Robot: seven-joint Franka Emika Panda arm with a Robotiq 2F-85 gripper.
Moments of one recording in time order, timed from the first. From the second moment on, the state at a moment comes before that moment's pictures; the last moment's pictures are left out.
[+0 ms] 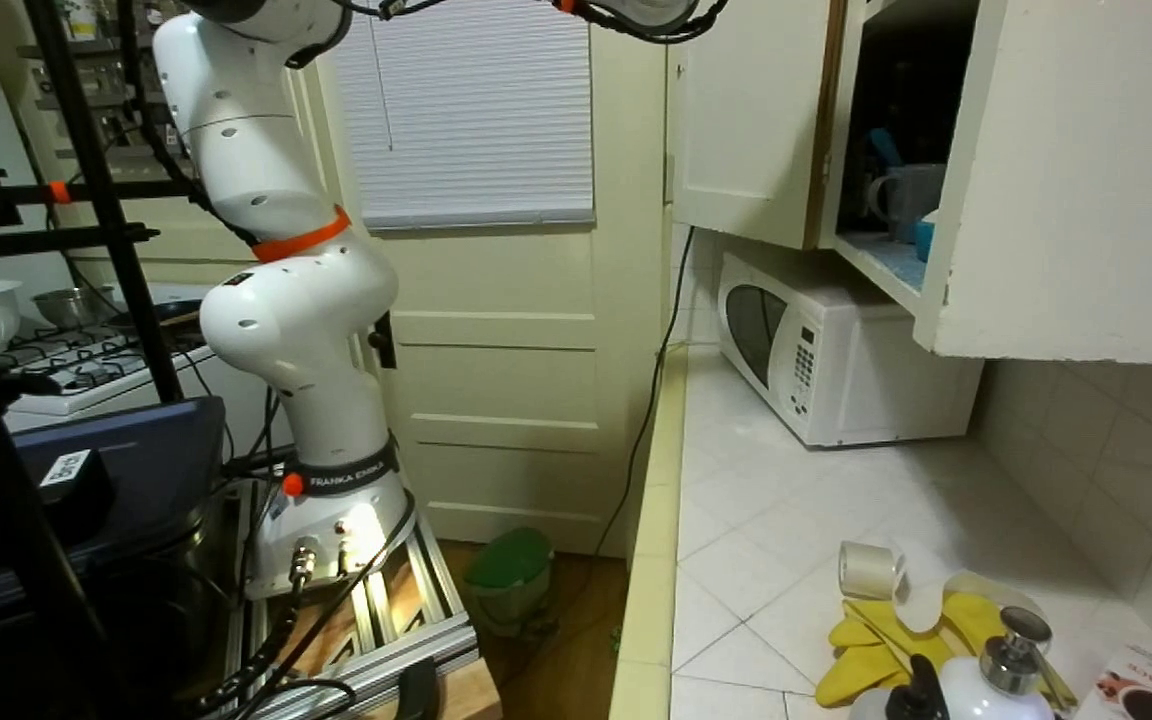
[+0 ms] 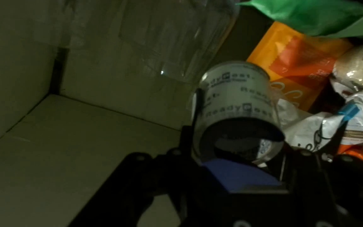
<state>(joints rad) -0.73 -0.24 0.17 -1.98 -0.06 3.39 -0.30</state>
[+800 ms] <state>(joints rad) -0.95 -0.38 0.38 -2.15 -0.05 3.33 -0.26</state>
